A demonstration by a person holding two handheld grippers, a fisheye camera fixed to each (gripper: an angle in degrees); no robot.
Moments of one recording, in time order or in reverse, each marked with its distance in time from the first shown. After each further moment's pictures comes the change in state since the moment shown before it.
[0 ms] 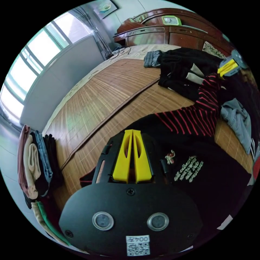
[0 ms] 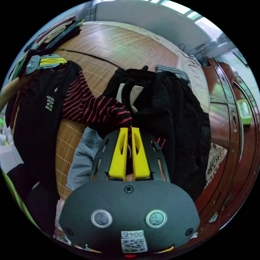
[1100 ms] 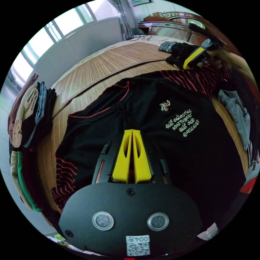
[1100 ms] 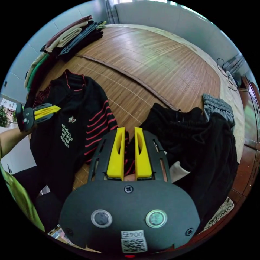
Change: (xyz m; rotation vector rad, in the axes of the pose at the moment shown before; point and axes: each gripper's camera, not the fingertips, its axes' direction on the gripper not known) left arm 0.001 0.136 0.028 -0.139 0.009 -0.251; right arm -0.036 -0.161 0.049 0.059 -0.291 -0.169
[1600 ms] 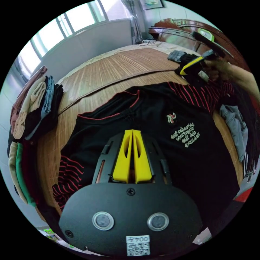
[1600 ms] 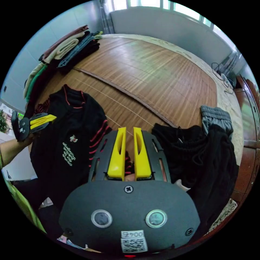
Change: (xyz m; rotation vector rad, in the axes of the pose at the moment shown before) left arm -0.031 -0.014 -0.039 0.051 0.011 -0.115; right arm -0.003 -0.023 -0.016 0.110 0.013 0.043
